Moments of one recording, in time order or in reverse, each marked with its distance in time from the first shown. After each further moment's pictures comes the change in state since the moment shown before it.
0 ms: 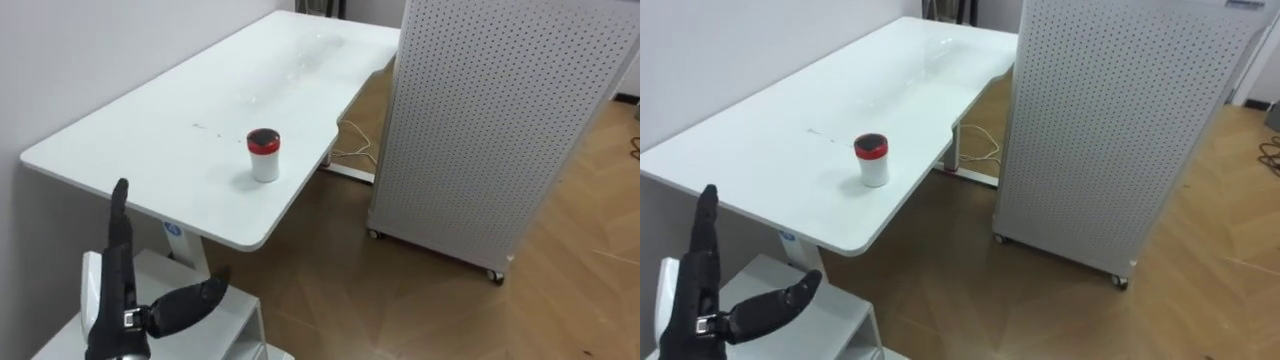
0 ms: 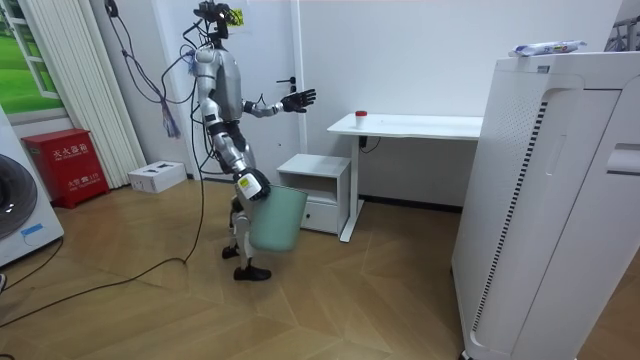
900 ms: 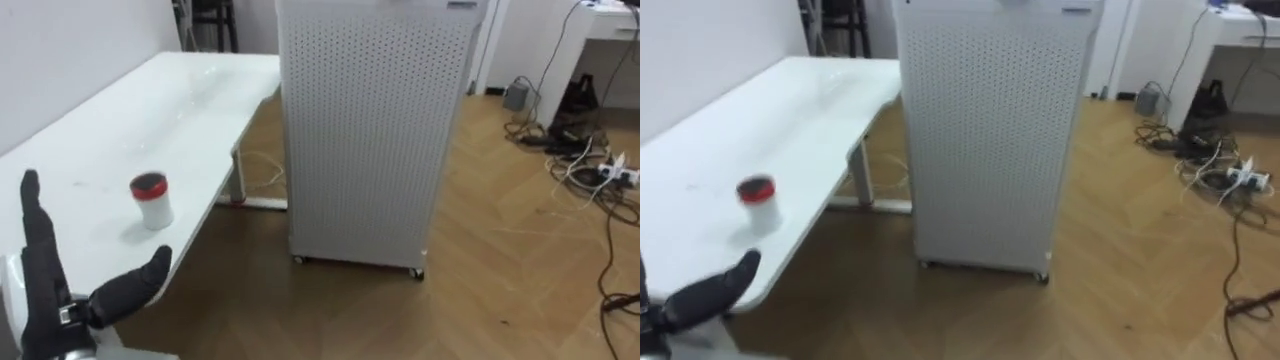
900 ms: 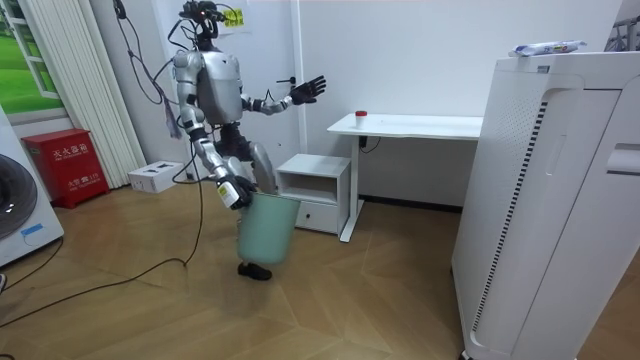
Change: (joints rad) left arm 0.019 -0.018 0.160 0.000 -0.025 0.000 0.061; right arm 0.003 -0.025 0.002 -0.032 -0.058 0.034 0.045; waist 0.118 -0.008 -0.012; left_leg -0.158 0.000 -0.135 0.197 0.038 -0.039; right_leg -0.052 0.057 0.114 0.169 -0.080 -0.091
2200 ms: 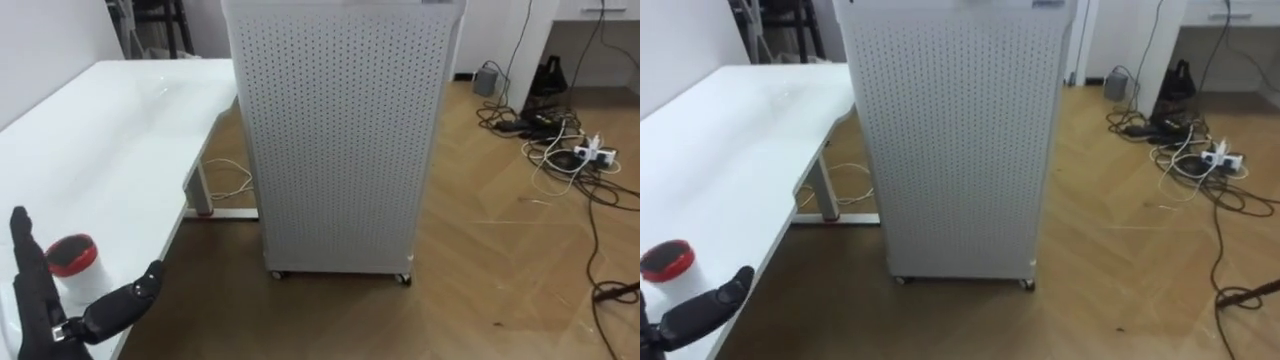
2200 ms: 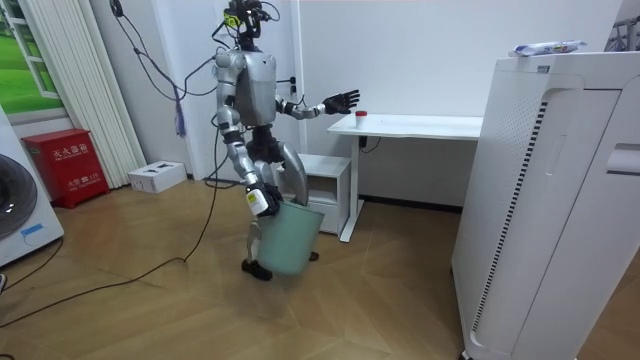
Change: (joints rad) left arm 0.006 -0.008 -0.003 0.057 -0.090 0.000 -0.001; right arm 0.021 0.005 0.000 0.021 -0.017 -0.001 0.006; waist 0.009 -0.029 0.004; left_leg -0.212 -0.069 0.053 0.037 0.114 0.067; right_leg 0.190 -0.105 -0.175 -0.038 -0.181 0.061
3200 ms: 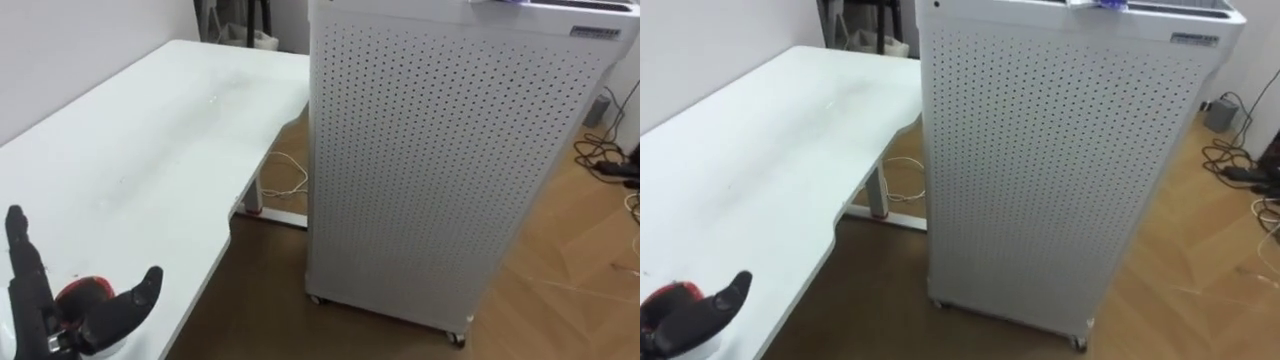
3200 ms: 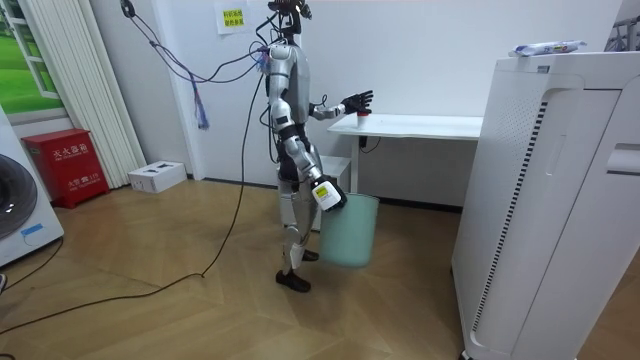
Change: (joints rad) left arm 0.062 0.007 0.003 -0.045 0.039 -0.017 -0.001; right arm -0.012 -0.014 -0.004 -0.069 -0.022 -0.001 0.027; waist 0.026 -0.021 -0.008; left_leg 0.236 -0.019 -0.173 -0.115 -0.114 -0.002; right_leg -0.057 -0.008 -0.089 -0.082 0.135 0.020
